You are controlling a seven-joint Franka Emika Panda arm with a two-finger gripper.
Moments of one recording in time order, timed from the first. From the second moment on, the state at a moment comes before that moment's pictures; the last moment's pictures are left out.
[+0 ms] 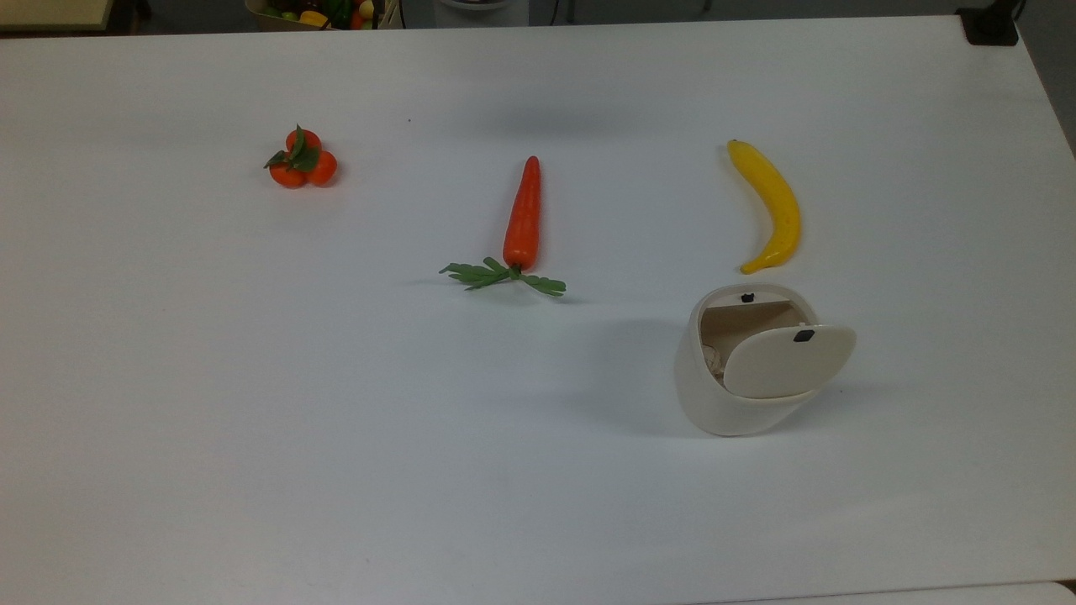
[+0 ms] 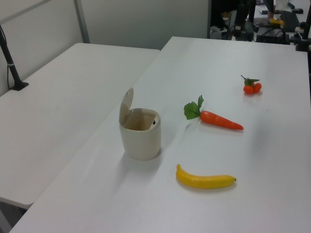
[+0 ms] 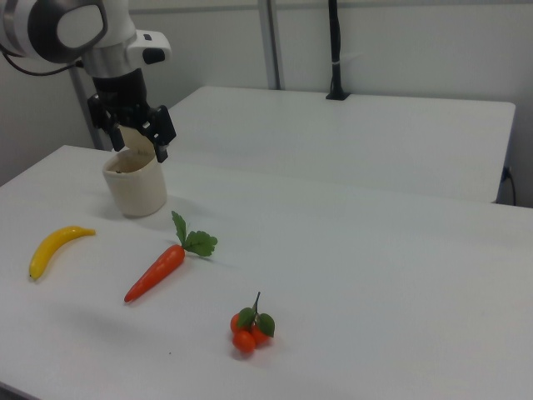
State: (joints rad) arm 0.14 -0.08 -0.11 -1.69 0.10 1.71 -0.09
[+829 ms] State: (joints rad) arm 0.14 -0.08 -0.12 -1.69 0.10 1.72 -0.10
